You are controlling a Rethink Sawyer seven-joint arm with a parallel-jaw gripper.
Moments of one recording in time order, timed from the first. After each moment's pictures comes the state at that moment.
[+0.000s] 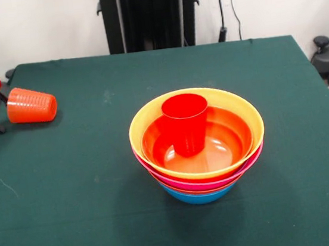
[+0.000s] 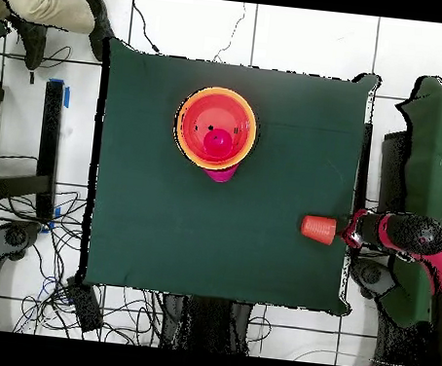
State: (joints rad) arm -1.34 -0.20 0.69 1.31 -0.63 1.15 0.32
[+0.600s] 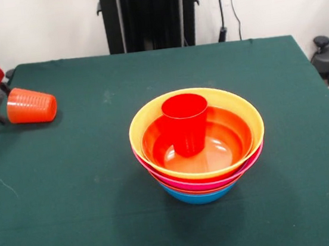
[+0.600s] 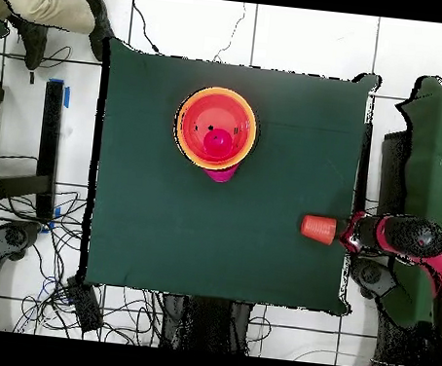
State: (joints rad) arm -1.34 -0.27 0.69 1.39 -0.64 1.15 0.32
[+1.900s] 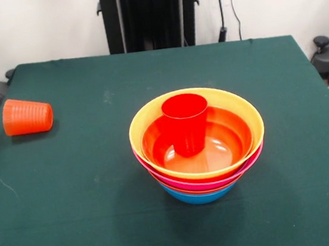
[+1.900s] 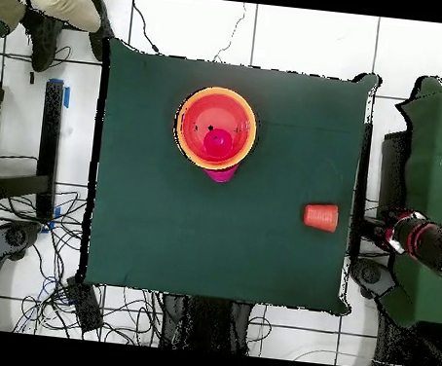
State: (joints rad) arm -1.31 -0.52 0.65 1.49 -0.64 0.98 0.32
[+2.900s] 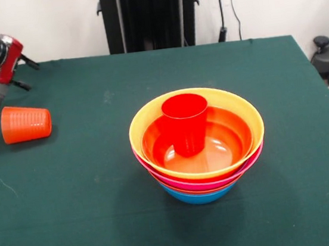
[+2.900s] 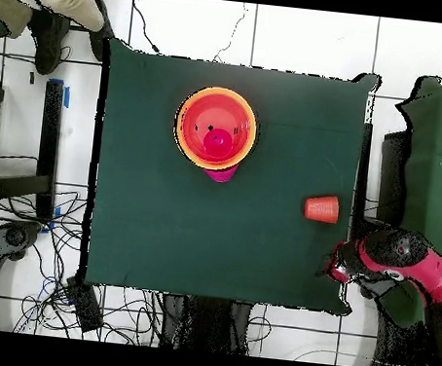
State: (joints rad) arm -1.25 -0.29 0.51 1.45 -0.64 1.29 0.32
